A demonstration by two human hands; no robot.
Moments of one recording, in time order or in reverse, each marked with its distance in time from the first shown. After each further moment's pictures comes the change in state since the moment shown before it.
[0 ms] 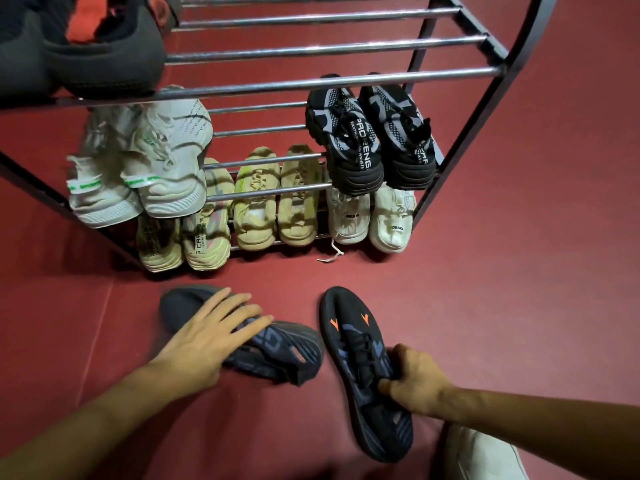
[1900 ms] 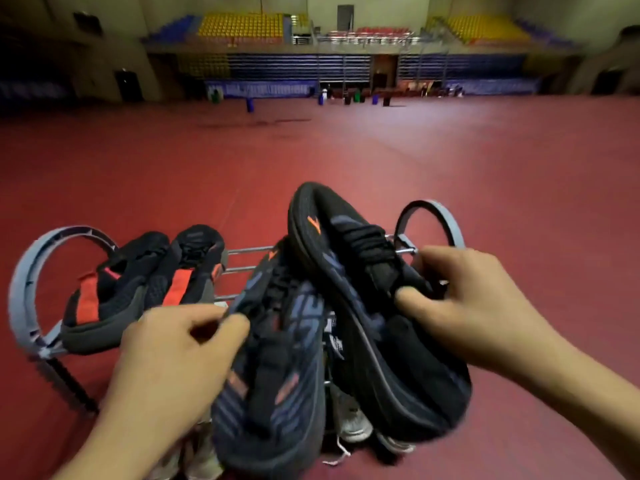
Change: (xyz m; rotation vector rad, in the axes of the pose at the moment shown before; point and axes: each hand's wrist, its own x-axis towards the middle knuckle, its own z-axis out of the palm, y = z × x) left_hand 0.067 -0.016 -0.328 -0.664 0.741 -0.847; right_hand -0.129 -0.202 -0.310 0.052 0.924 -0.628
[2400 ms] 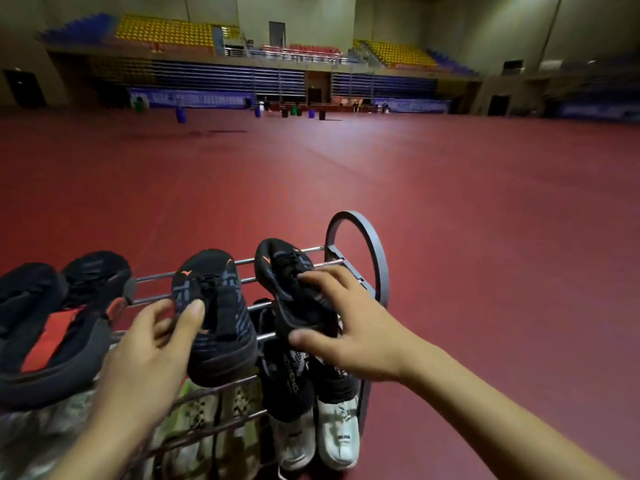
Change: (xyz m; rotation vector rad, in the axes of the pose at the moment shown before) left_hand 0.054 -0.016 0.088 -0.311 -0.047 -0.126; right_hand 0.026 0.069 0.055 0.088 -0.219 -0.096
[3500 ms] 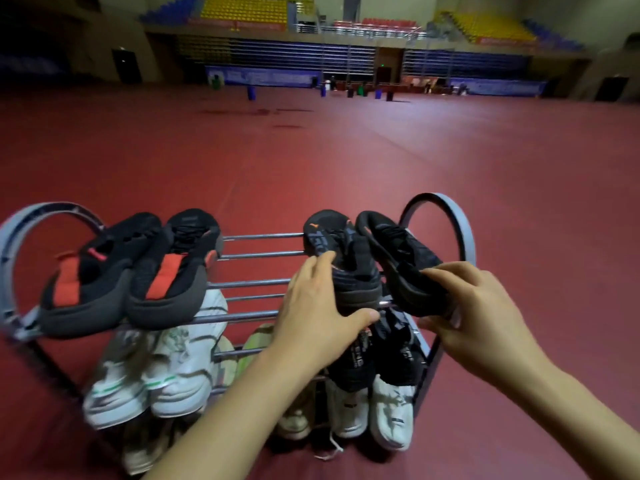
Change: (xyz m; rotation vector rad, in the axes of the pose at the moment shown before) left_hand -0.008 0.017 0.058 0.320 -0.241 0.321; right_hand -0.020 0.035 0.001 -0.380 0.296 0.005
